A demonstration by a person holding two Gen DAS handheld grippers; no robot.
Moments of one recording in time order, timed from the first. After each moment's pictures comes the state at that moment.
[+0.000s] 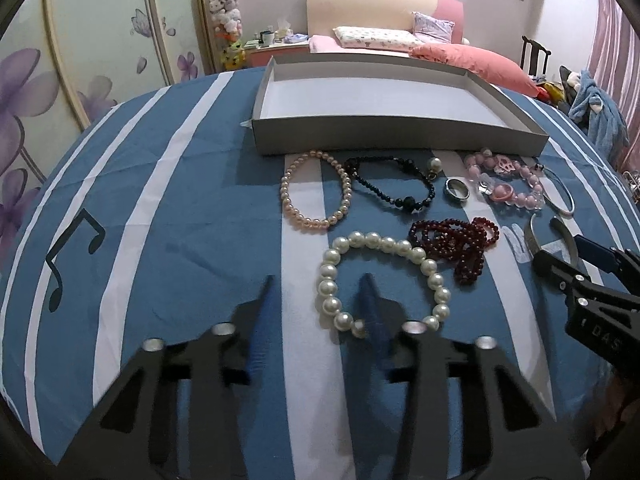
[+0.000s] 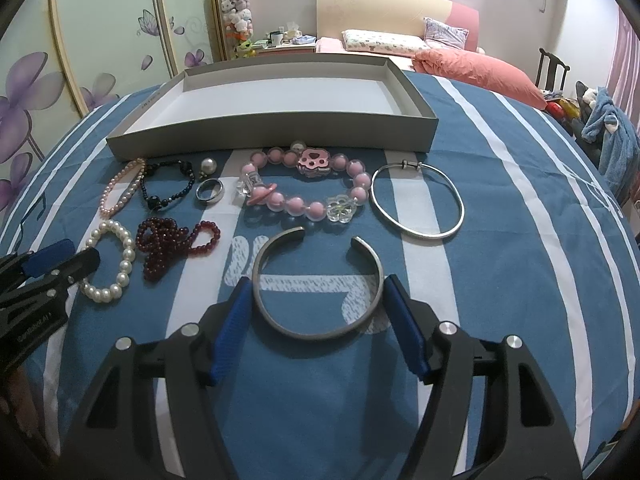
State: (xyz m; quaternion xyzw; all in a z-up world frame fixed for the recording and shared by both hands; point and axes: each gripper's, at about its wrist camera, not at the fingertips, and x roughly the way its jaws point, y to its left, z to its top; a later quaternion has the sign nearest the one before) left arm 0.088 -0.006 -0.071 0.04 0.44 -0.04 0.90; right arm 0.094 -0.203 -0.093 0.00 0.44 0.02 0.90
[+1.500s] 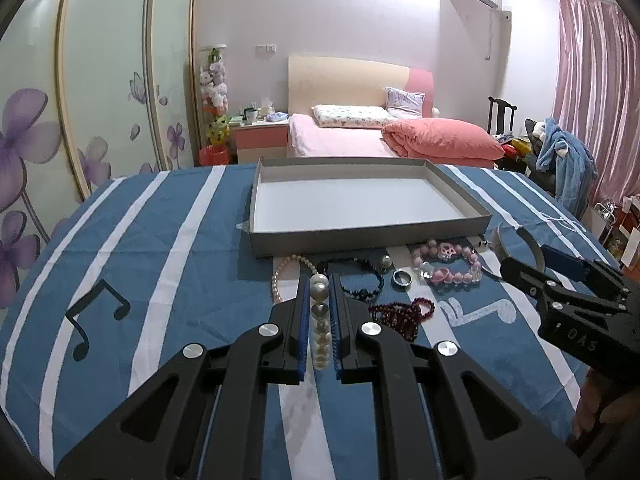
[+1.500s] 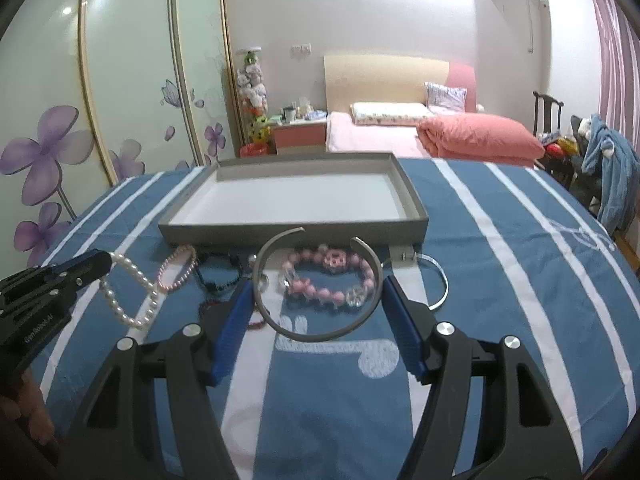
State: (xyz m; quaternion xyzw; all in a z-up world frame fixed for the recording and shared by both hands) left arm 0.063 -0.011 -0.008 0.02 0.30 -0.09 0.95; right arm 0.061 -0.199 -0.030 0.03 0.30 0.04 0.95
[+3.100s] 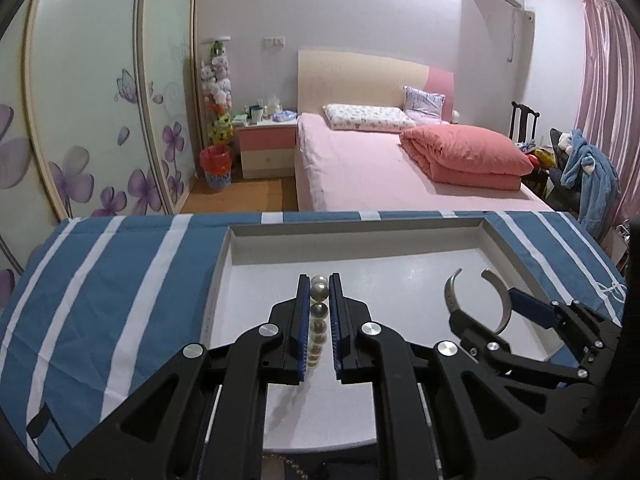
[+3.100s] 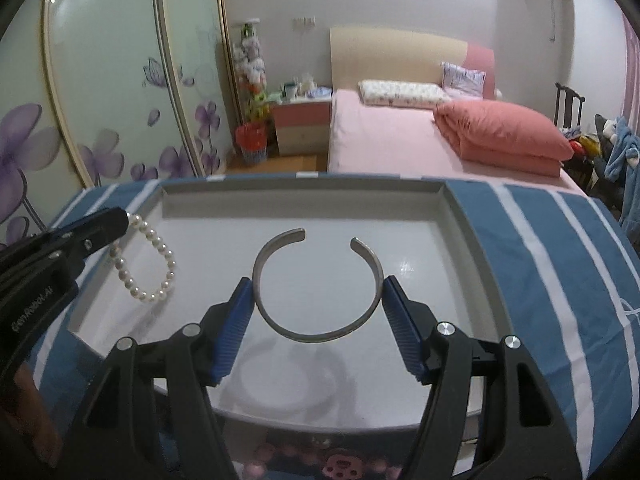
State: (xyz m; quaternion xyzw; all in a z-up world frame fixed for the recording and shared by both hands) left arm 0.235 -0.047 -0.009 0.01 0.32 -0.07 0.95; right arm 0.265 -0.182 -0.056 0.02 0.36 0.05 0.93
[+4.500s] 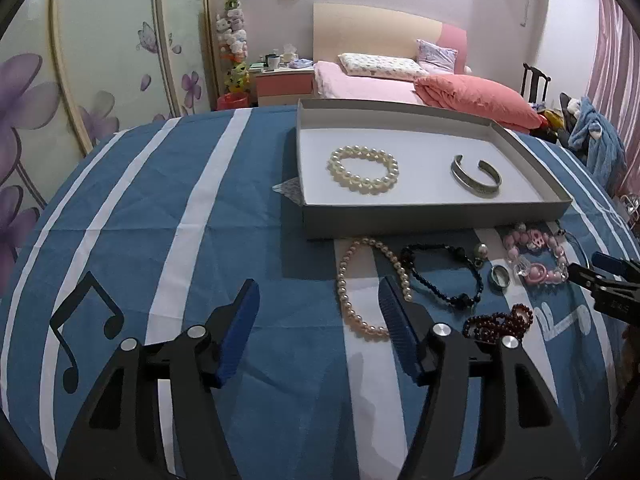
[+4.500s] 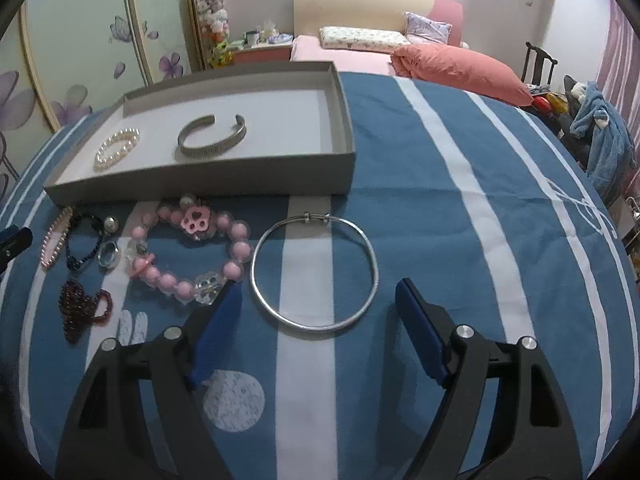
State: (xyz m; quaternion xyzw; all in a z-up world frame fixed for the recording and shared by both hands) left arm 0.133 0.023 -0.047 0.02 0.40 -0.05 0.92; right arm 0.151 -0.266 -0.092 0.00 0.45 -0.01 0.89
